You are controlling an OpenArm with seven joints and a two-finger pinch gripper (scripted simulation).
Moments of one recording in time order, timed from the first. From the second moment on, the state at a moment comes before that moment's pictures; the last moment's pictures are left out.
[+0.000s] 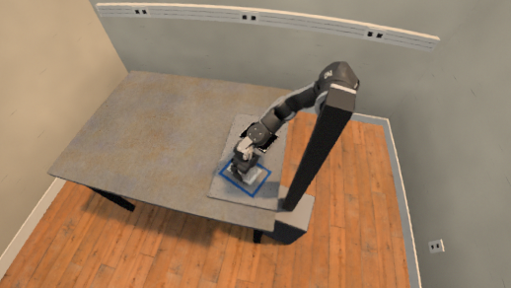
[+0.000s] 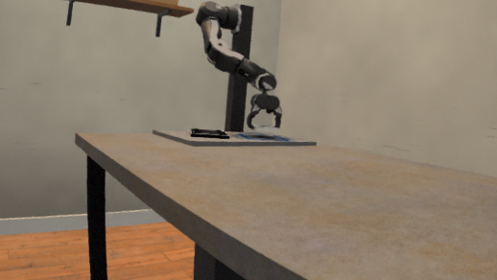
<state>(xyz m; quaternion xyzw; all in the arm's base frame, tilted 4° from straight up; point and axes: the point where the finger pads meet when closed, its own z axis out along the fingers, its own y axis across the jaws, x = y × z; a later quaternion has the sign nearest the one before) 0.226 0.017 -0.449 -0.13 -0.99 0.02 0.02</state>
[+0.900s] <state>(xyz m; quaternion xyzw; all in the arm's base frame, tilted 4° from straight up) 0.223 0.016 -0.448 -0.13 -0.99 0.02 0.02</state>
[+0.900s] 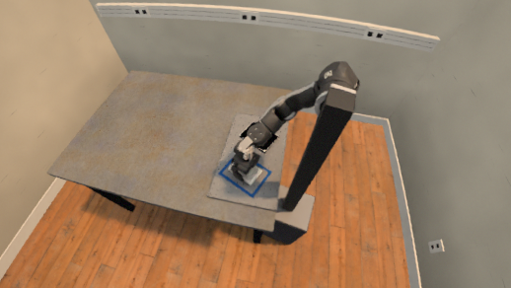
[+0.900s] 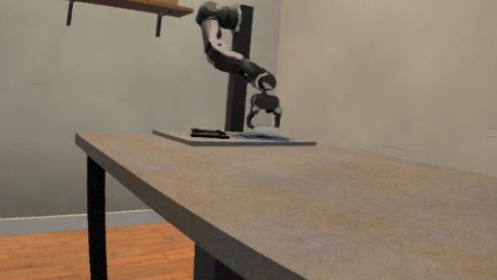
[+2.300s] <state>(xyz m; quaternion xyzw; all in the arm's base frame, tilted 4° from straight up) 0.223 0.018 -0.447 -0.42 -0.91 0.02 0.02</state>
